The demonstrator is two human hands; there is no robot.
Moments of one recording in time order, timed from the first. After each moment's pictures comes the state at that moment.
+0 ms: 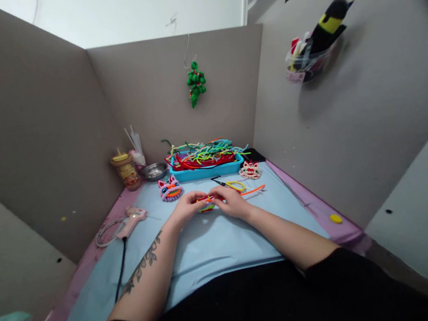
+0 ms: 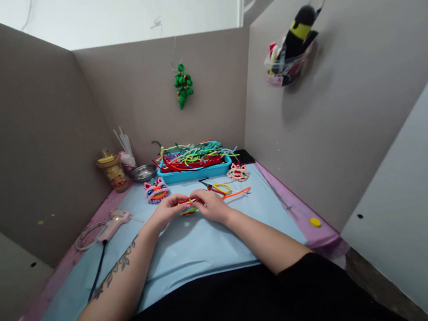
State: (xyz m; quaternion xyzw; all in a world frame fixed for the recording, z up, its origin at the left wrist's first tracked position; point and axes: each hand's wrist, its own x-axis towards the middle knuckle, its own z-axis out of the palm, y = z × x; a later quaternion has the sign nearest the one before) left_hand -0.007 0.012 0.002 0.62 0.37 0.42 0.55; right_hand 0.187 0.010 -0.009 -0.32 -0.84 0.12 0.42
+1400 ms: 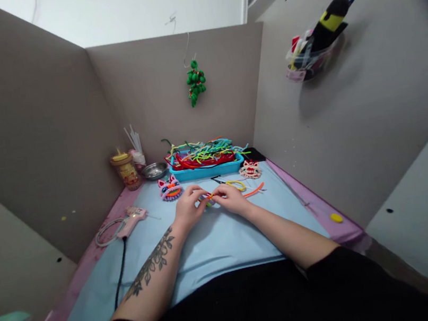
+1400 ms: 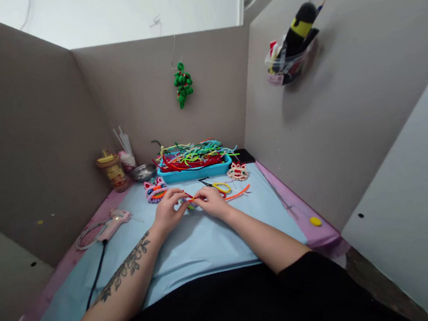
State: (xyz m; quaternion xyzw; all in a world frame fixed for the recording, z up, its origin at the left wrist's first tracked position) left_hand -0.003 -0.001 0.004 0.81 0.40 0.42 0.06; right_hand 0.185 0.018 -0.009 -0.40 -0.79 0.16 0.43
